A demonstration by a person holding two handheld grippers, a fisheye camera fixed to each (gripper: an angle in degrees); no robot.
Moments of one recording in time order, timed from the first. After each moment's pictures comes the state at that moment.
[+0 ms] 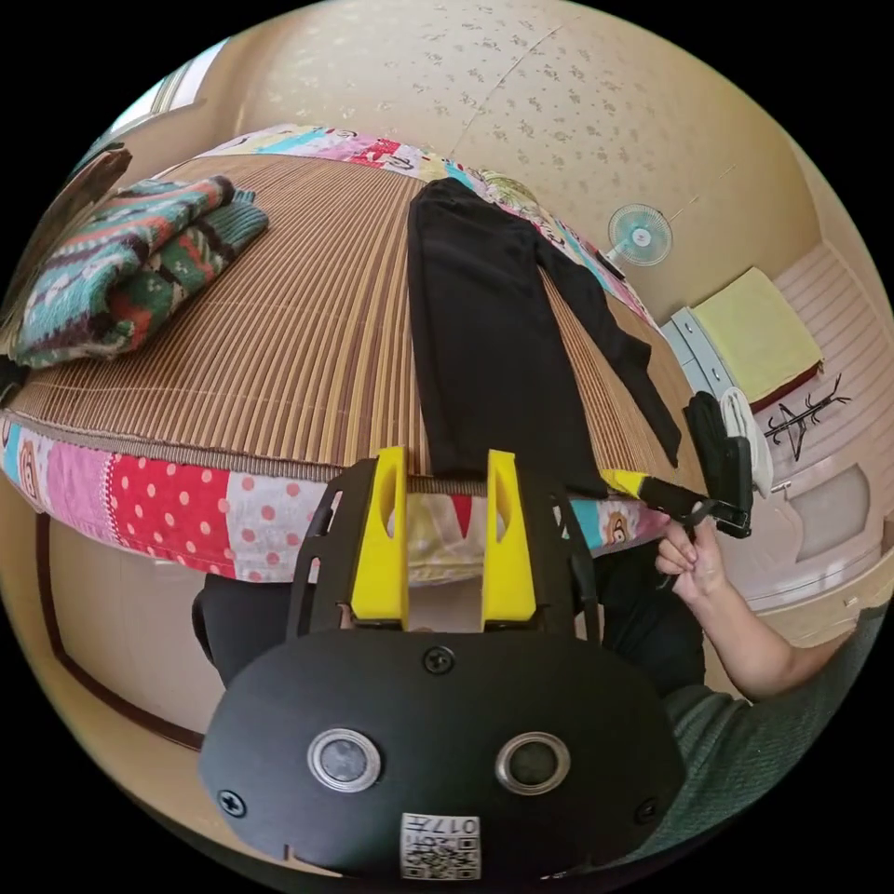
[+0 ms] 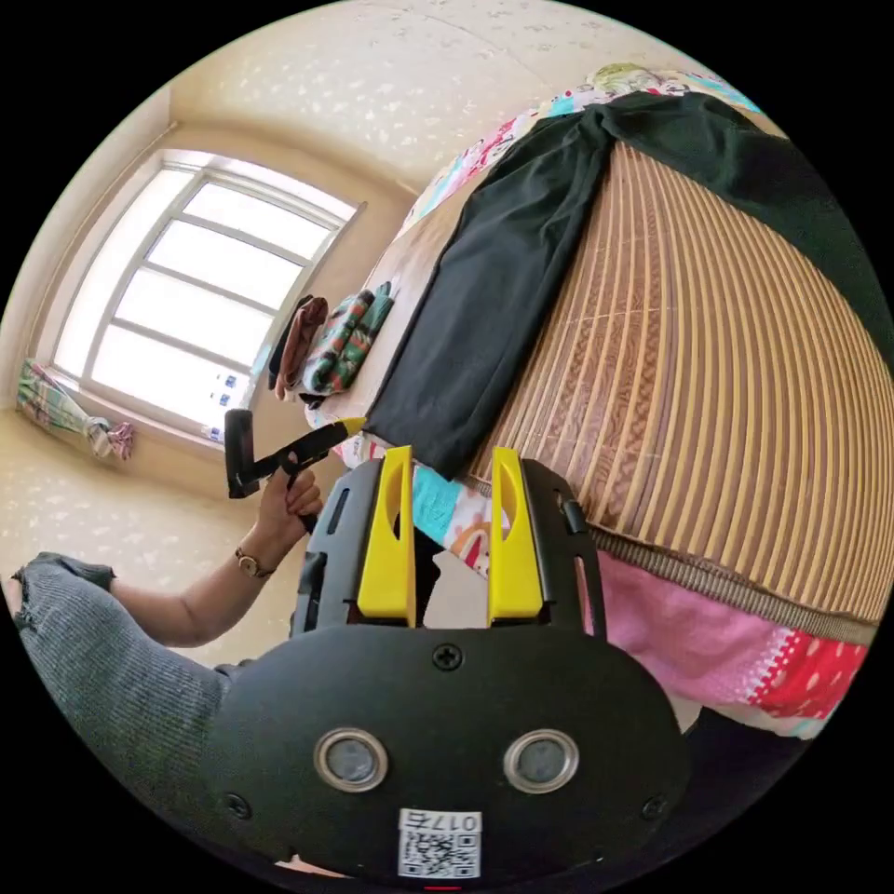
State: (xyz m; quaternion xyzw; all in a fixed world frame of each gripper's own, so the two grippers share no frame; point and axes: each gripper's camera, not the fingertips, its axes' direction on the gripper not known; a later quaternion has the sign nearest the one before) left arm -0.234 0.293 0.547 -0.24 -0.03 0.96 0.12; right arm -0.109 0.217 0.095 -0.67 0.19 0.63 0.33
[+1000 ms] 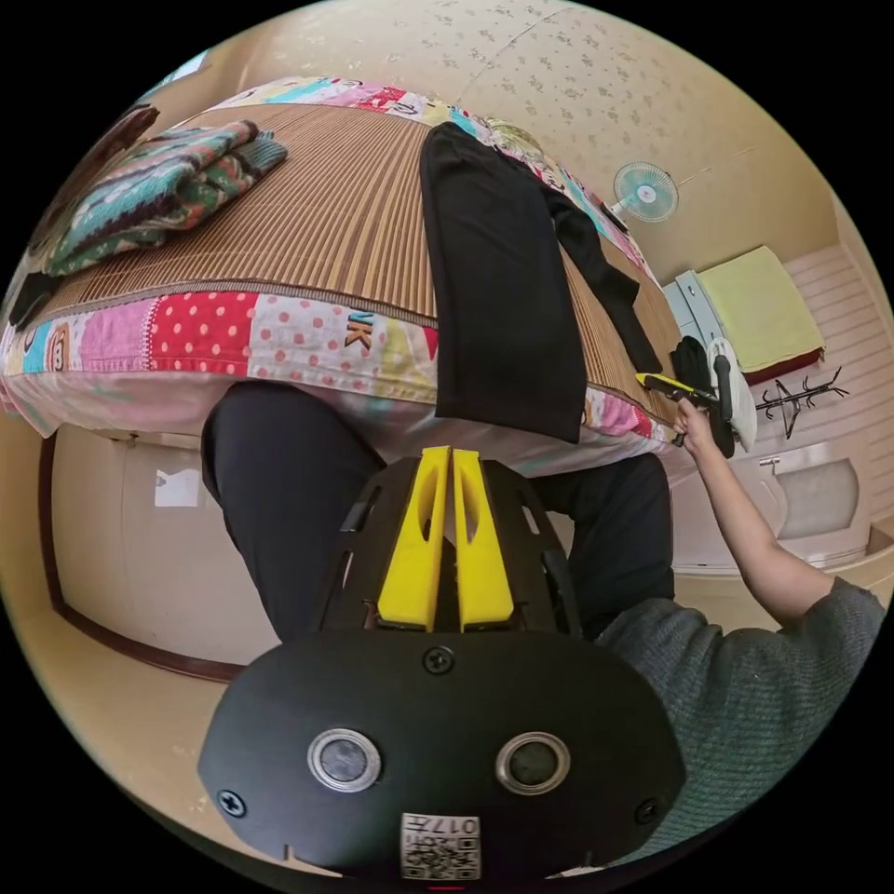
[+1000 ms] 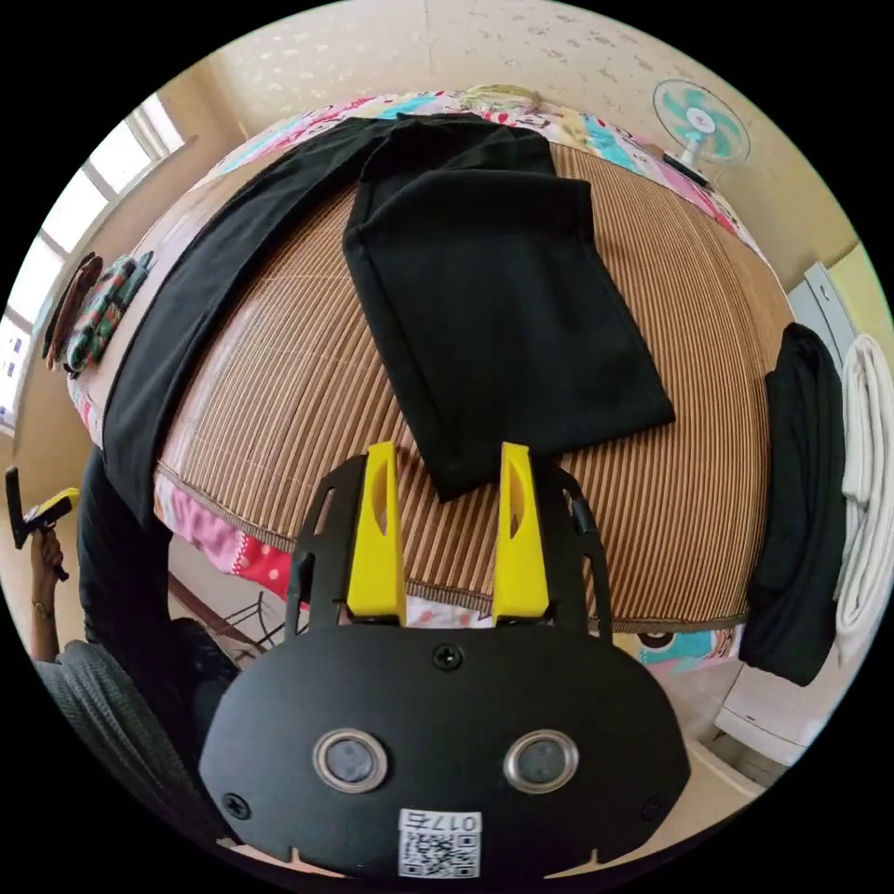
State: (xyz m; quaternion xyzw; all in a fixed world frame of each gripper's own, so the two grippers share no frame) left arm -0.217 0.259 0.410 -0.25 -0.12 0.95 0.13; right arm -0.002 0.121 0.021 -0.87 0.26 0.34 0.23
